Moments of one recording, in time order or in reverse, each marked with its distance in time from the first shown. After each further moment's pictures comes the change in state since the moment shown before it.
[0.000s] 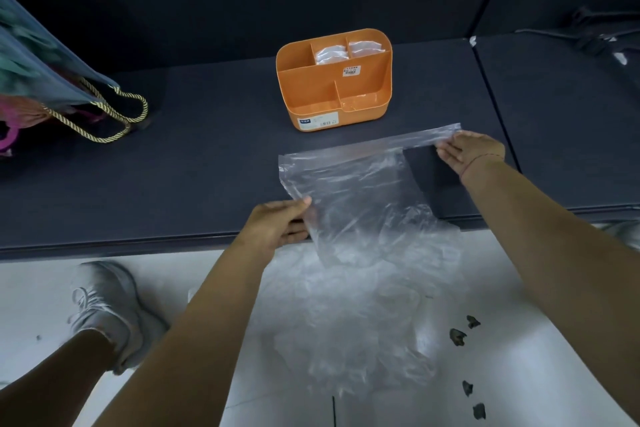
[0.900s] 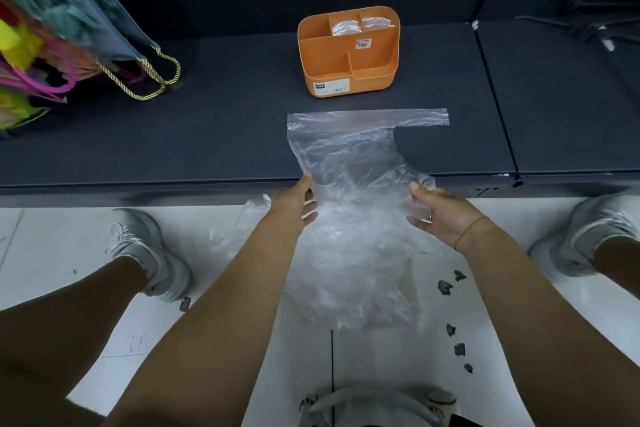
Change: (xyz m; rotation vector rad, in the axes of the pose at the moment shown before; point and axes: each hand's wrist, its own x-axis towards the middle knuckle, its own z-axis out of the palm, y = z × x) left_hand -0.042 -0.041 0.017 -0.224 0.175 -0.130; right_hand -0.135 0.094 -0.067 -0.438 -0.275 0.149
